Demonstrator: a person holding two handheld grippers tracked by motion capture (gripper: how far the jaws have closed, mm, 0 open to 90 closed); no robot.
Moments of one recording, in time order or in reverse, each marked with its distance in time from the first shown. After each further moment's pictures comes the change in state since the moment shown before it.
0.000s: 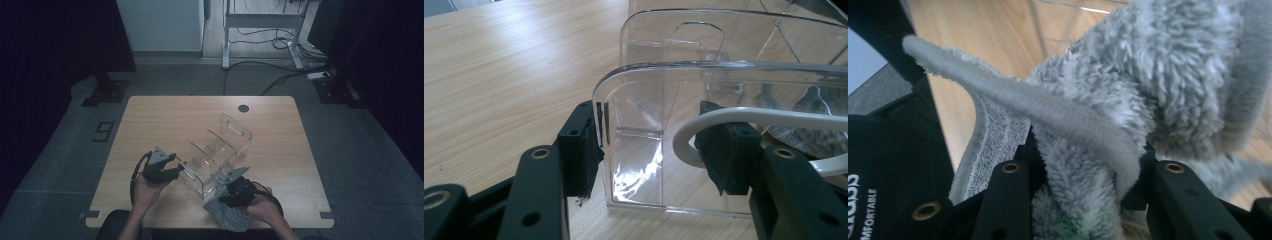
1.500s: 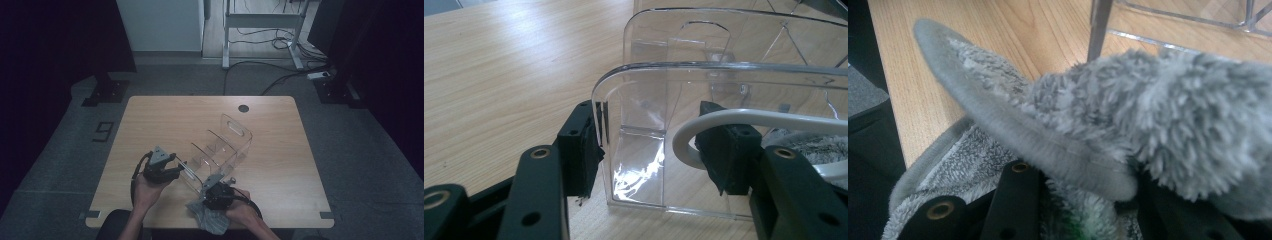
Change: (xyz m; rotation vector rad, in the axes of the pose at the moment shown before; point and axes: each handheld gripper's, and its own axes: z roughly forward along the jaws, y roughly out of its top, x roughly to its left) left arm -0.001 0.001 0.001 0.008 0.016 -0.005; right arm 0.020 0.017 0.059 0.022 -0.052 -0.033
